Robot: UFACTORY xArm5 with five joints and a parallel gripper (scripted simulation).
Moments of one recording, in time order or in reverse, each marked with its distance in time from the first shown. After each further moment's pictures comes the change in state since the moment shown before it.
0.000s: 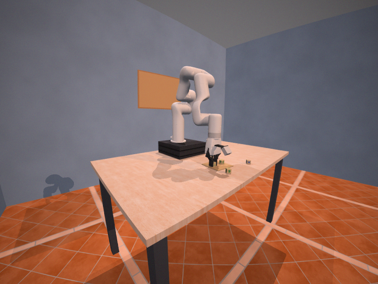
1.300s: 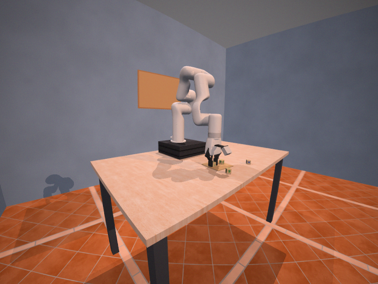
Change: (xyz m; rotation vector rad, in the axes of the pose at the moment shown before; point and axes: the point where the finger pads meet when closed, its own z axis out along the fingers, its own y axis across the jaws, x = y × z) arm 0.000 0.000 0.000 0.000 0.000 0.000
